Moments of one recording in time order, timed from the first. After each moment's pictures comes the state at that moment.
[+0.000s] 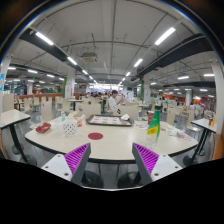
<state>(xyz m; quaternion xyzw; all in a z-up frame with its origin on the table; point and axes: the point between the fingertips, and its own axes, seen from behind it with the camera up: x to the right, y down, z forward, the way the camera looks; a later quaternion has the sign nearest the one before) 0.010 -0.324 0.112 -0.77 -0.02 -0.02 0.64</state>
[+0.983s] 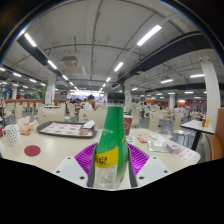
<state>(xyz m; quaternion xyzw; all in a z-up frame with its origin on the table) 0.227 -0.099 0.084 -0.74 0.06 -0.09 0.67</state>
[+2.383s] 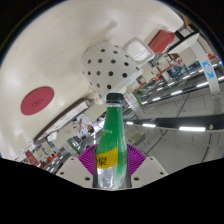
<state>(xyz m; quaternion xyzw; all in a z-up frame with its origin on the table) -0.155 0.003 0.187 -0.14 -0.67 -0.66 0.30</state>
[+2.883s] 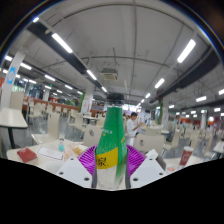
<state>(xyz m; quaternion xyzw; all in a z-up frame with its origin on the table) -0.117 -0.013 0.177 -0.69 -0.12 0.01 0.72</state>
